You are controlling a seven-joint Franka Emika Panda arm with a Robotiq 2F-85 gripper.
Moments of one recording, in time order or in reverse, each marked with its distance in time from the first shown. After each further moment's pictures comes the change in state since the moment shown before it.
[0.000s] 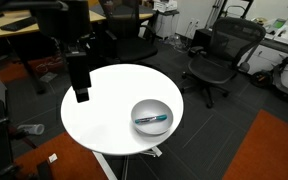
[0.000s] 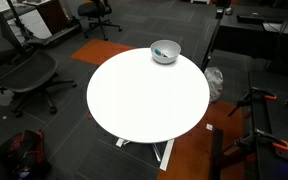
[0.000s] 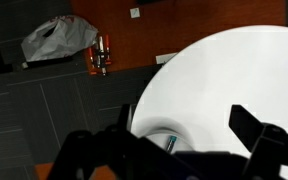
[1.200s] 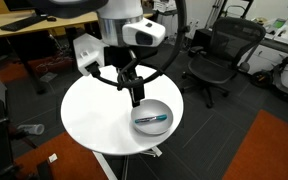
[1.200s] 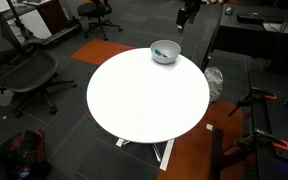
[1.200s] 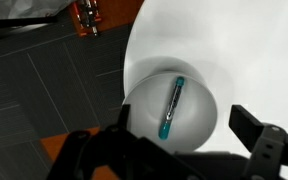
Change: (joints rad) arm 0.004 0.363 0.005 0.182 0.100 0.334 0.064
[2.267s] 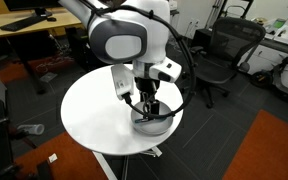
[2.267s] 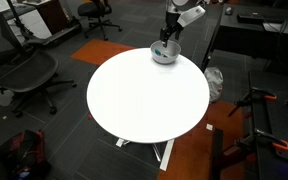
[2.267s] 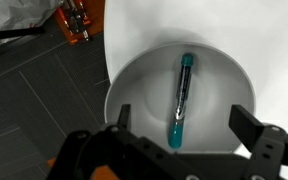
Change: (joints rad) arm -0.010 0.349 0.003 0.266 0.099 0.045 0.098
